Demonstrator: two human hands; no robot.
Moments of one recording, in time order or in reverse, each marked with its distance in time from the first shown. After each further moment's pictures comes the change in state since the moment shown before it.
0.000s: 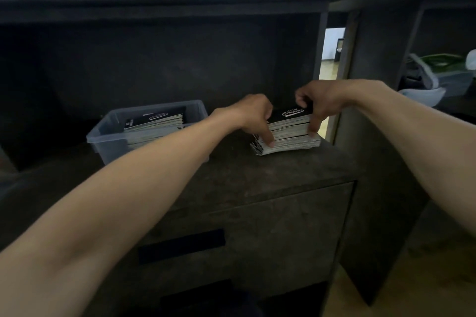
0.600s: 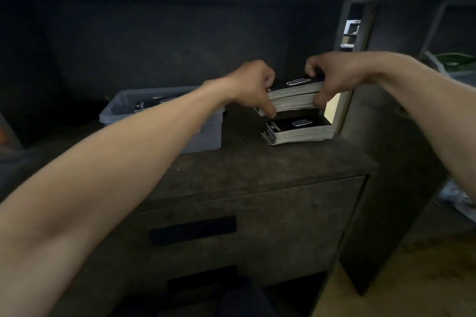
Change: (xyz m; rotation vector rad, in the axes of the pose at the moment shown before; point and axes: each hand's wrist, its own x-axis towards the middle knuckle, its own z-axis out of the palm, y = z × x) left_hand -0.022 -0.028 -0.032 -0.140 0.159 0.065; right_hand -0.007 -0.030 -0.024 0.091 0.108 -0.053
